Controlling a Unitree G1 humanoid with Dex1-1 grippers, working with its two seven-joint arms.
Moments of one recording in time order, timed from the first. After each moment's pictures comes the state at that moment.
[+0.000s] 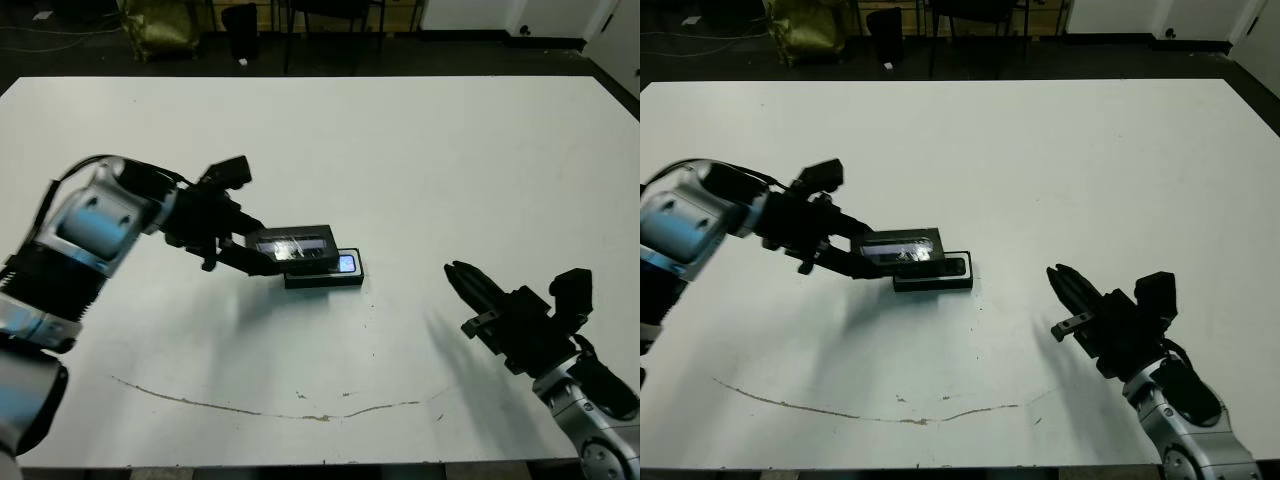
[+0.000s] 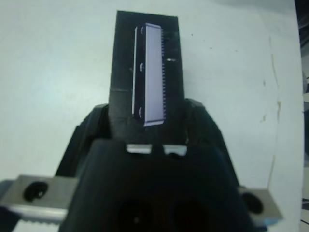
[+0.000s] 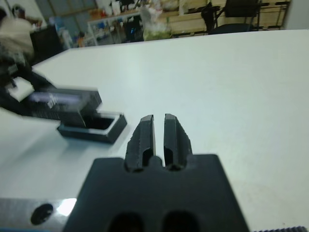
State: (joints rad) left arm -0.83 0.63 -0.45 0.30 -0.13 0.55 -1.33; right arm 0.17 -0.39 -0.16 -0.50 0.55 0.45 0.35
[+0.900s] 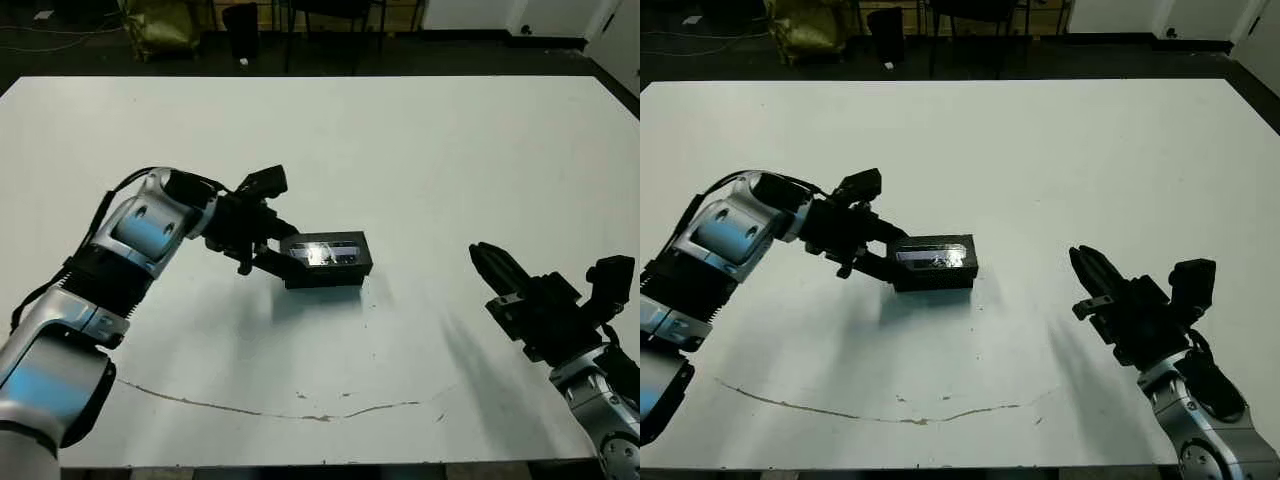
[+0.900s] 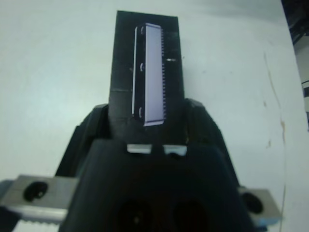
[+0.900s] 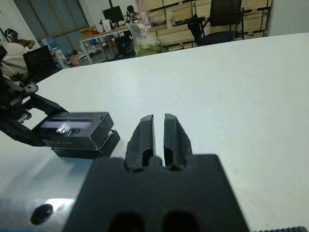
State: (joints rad) left arm -0.84 0.50 -0.43 0.39 -0.12 0.47 -1.31; right arm 0.16 -0.40 -0.21 -0.51 0.60 0.48 0.32
